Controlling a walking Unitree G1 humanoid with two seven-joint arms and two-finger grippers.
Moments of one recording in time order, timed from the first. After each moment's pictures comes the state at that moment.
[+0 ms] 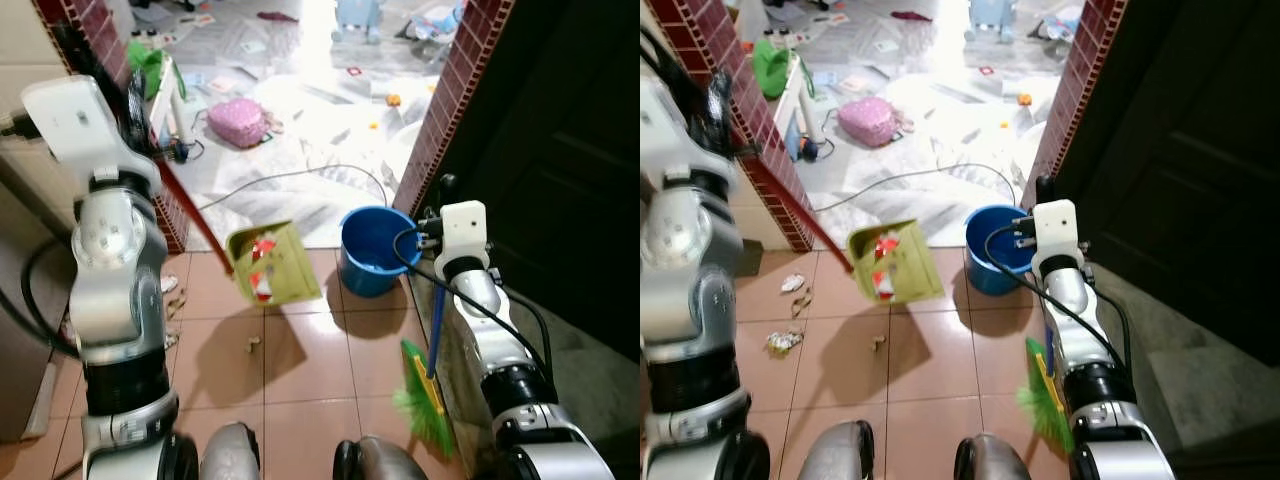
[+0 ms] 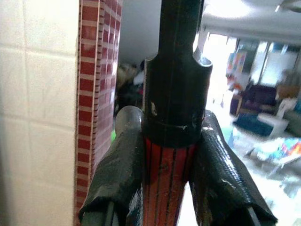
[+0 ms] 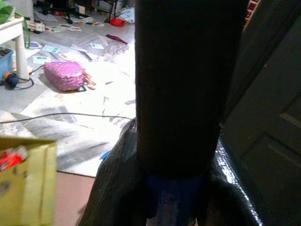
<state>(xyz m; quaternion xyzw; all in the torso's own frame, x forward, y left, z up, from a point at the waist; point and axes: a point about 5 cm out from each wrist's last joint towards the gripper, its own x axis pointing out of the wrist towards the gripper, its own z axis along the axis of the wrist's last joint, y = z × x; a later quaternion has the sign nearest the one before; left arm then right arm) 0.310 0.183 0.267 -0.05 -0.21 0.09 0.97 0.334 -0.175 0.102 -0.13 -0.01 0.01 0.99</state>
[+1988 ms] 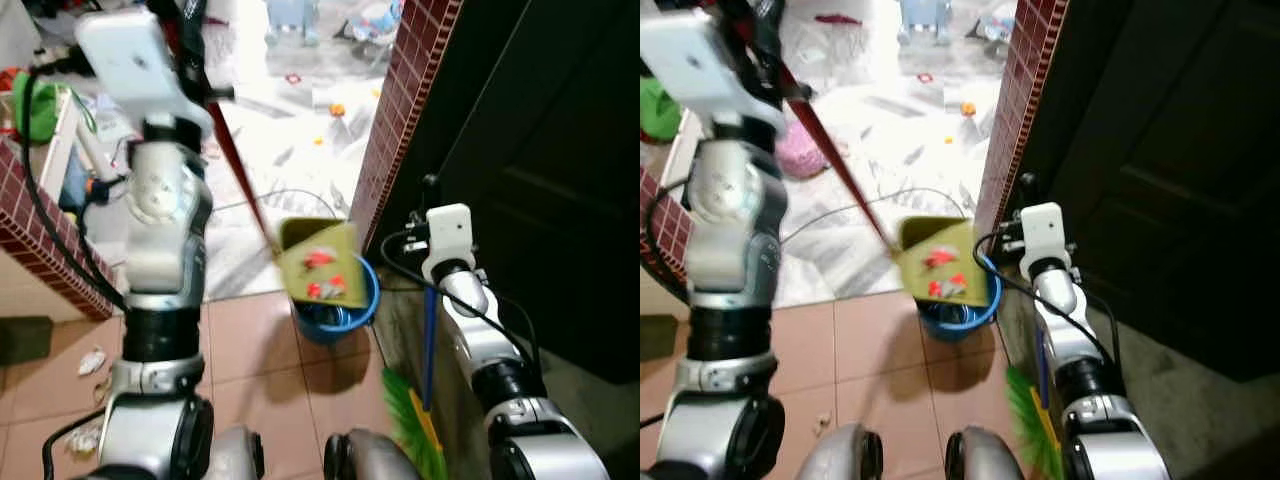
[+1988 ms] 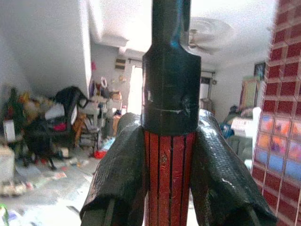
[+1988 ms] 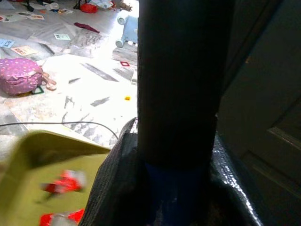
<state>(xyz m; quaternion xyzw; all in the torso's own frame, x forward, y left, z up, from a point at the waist) 0.328 0.126 0.284 -0.01 -0.30 -0.01 0.95 0.336 -0.167 0.096 -0.12 0.00 0.03 0.99</state>
